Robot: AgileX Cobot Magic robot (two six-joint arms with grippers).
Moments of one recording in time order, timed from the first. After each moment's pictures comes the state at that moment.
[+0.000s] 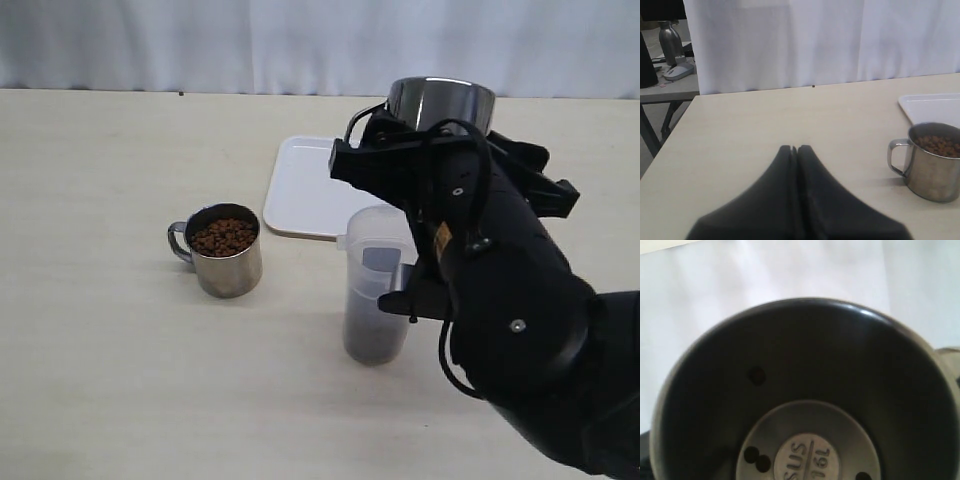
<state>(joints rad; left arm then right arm) -0.07 0.00 0.00 0.01 0.25 0.08 1.08 1.47 -0.70 -1.73 1.06 -0.71</state>
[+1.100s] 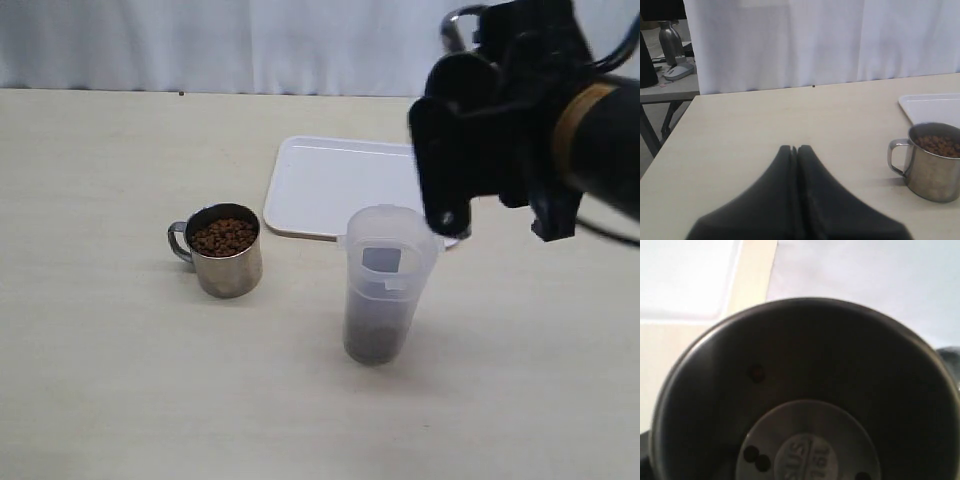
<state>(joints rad) -0.07 0.00 0.00 0.01 0.25 0.08 0.87 1.23 -0.83 -1.29 0.81 -0.18</state>
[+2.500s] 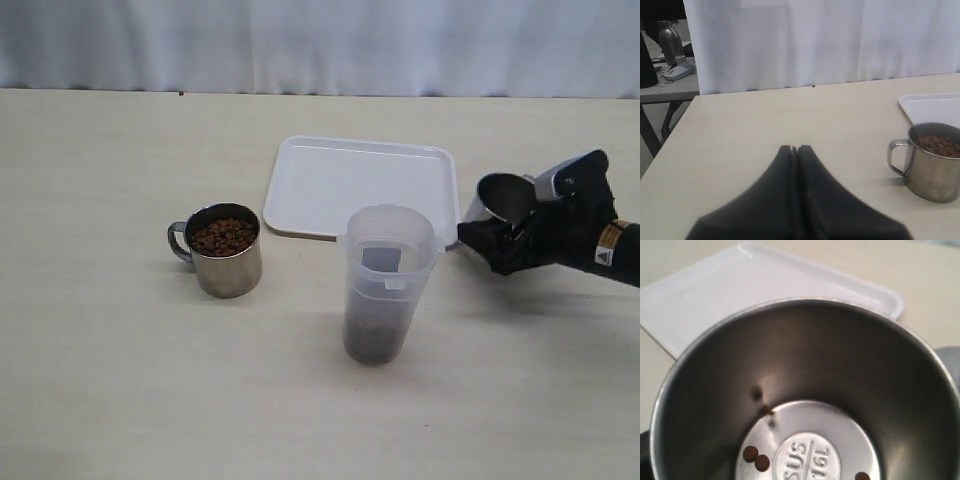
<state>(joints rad) -0.07 0.00 0.00 0.01 0.25 0.08 -0.20 2.03 -0.67 -0.98 -0.90 0.33</state>
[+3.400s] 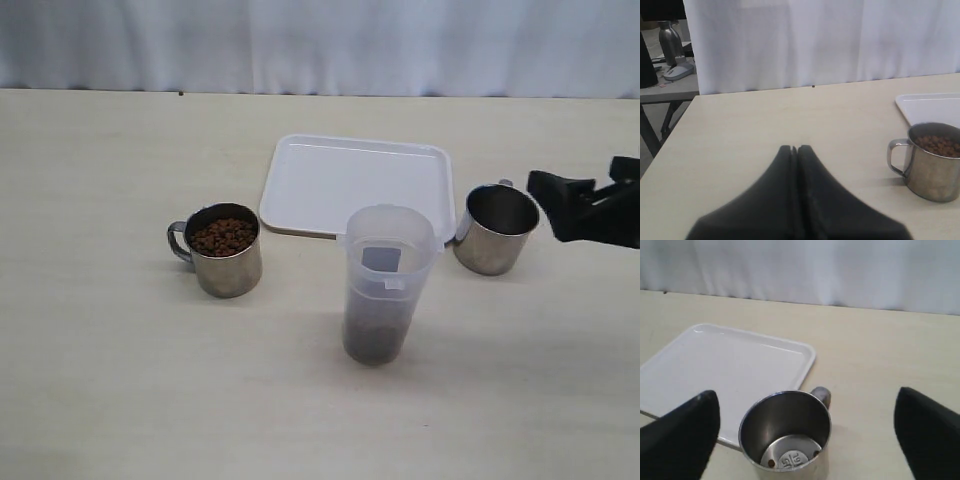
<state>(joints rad) -0.07 0.00 0.00 0.01 0.25 0.08 -0.21 1.39 -0.34 -0.70 -0.71 0.44</state>
